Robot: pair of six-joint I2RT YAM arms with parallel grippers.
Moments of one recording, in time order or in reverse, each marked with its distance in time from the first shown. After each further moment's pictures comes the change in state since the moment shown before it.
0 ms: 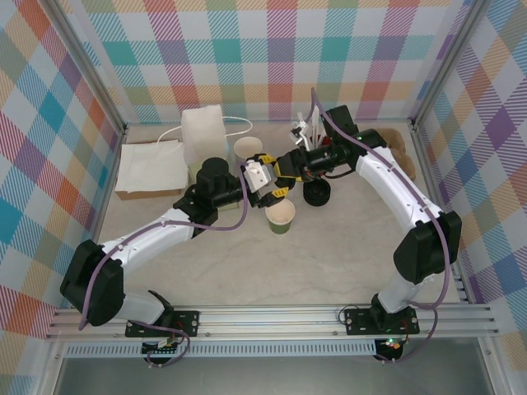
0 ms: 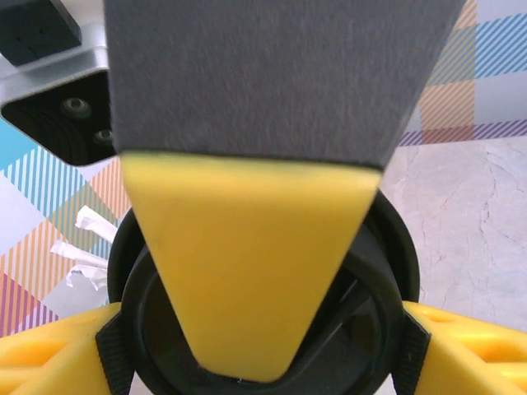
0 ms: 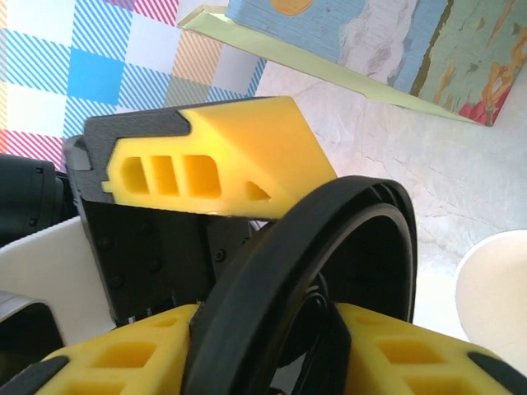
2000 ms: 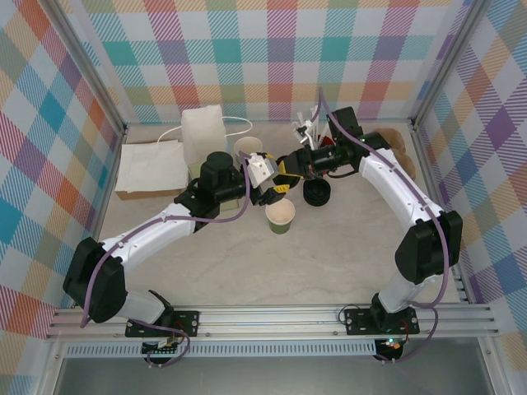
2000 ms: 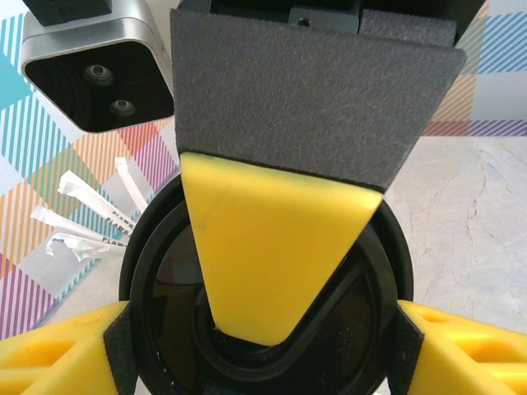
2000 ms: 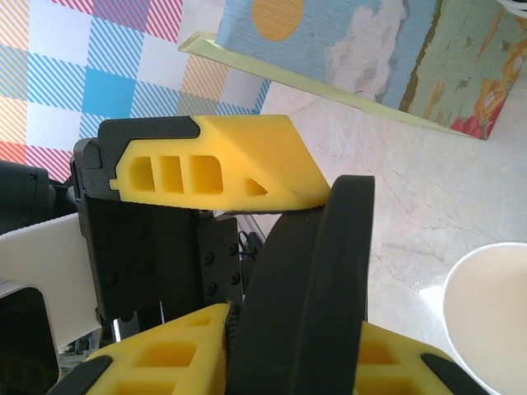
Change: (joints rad) left arm 0.001 0.025 0.074 -0.130 -0.019 -0.063; right arm -0.040 -0.009 -0.061 0.087 -0.045 0.029
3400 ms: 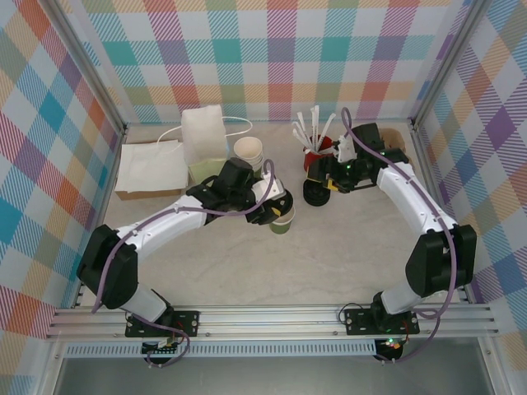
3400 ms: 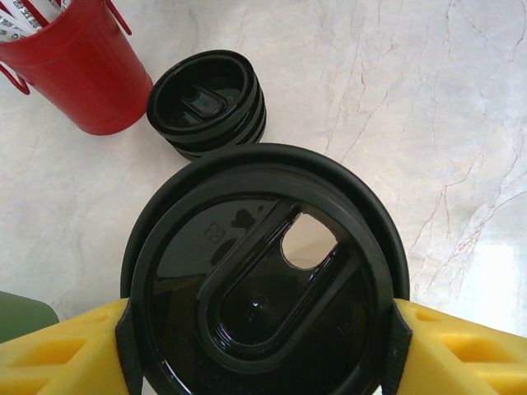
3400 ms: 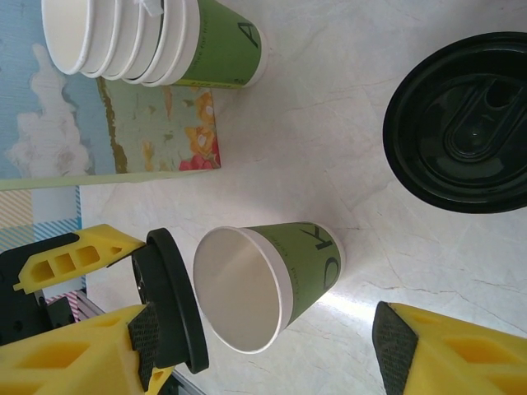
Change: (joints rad) left arm -0.027 0.114 0.095 -0.493 -0.090 0.127; right arm -0.150 -0.120 -0.236 0.013 0.449 0.105
